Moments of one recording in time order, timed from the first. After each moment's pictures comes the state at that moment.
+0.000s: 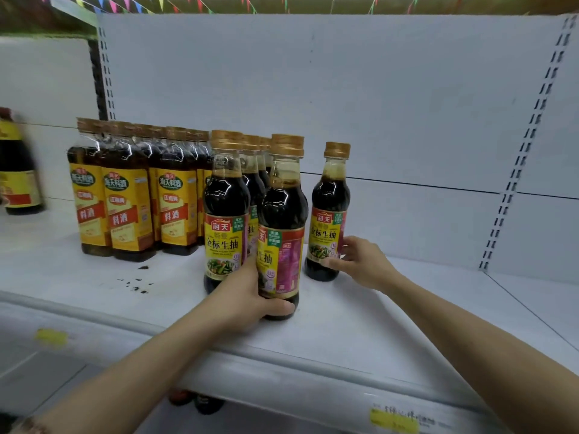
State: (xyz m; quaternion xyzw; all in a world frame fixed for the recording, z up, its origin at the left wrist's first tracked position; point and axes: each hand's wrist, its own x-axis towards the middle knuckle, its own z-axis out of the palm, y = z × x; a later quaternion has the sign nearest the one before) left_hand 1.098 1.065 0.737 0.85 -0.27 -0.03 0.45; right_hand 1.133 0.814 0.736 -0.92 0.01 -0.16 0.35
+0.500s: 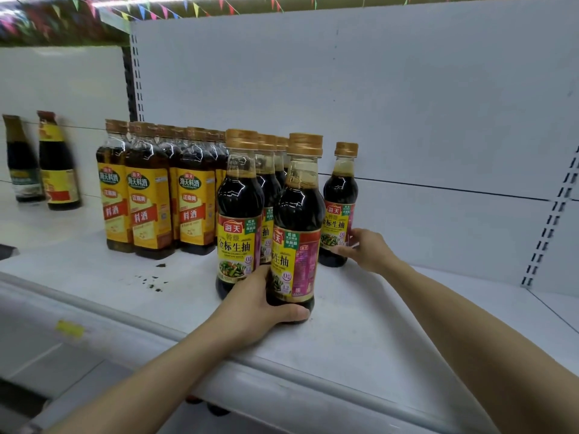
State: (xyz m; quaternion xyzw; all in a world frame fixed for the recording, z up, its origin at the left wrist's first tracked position) left_hand 1.107 1.063 0.717 0.85 -0.22 0.00 0.48; right_hand 1.196 0.810 0.745 -0.94 0.03 -0.15 0.30
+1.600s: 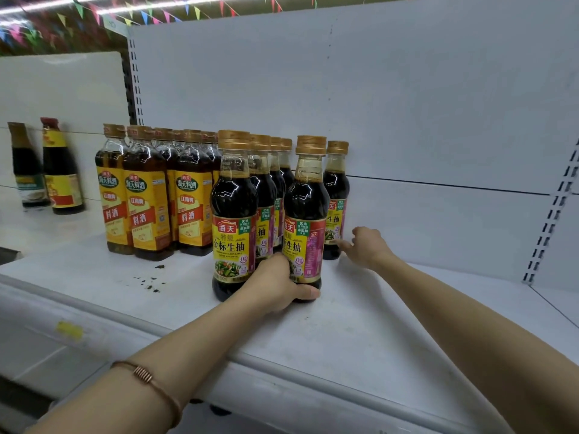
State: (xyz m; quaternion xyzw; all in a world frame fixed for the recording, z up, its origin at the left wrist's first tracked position) left_hand 1.145 1.019 0.729 0.91 -0.19 0.00 0.38; right_hand 1.198 0.812 0.747 -0.96 0.09 -0.15 0.24
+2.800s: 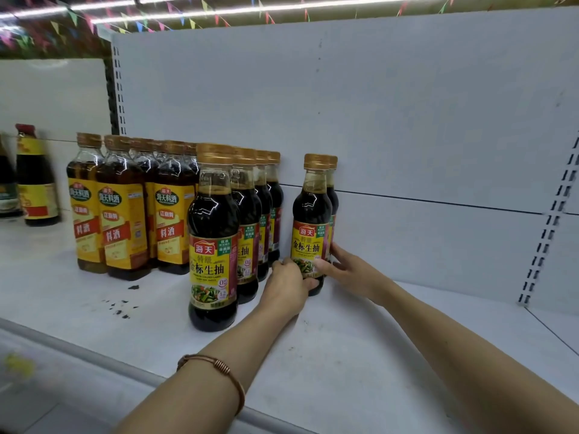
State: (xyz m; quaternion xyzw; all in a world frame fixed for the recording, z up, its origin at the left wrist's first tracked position) left_hand 1.193 0.957 0.722 0.92 -0.11 0.08 0.38; right_hand 1.192 0.801 0.735 -0.88 -0.11 -0.04 0.46
